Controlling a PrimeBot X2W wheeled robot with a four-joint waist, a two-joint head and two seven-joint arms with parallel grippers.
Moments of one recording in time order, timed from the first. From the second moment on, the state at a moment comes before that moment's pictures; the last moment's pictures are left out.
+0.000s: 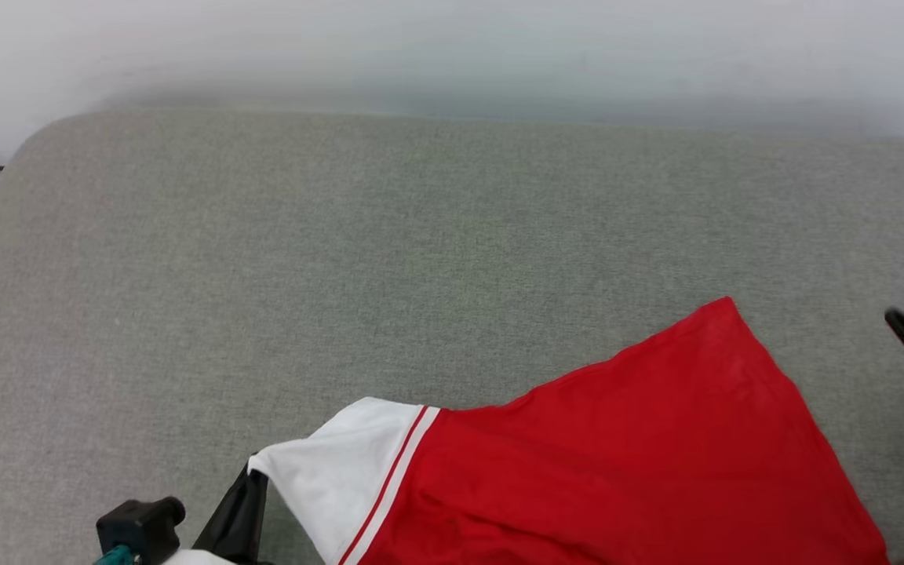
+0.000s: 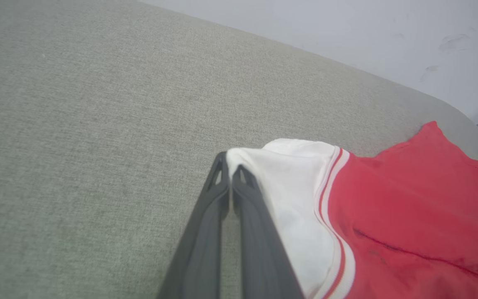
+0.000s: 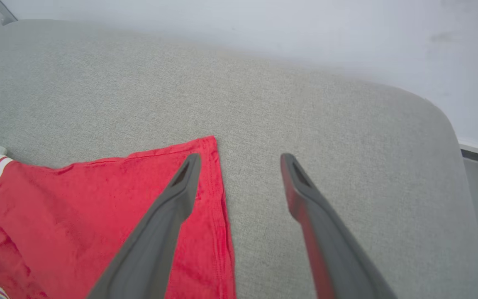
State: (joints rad) left arm 0.11 0.40 -0.34 0.03 -0.69 0.08 -0.21; right arm -0.09 -0.61 -0.11 -0.23 0.67 0.13 0.65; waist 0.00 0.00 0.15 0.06
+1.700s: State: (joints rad) left arm -0.06 0.34 -0.38 0.10 -0.65 0.02 -0.25; right arm -0.61 -0.77 0.64 0.27 0.74 0.13 0.65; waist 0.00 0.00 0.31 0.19
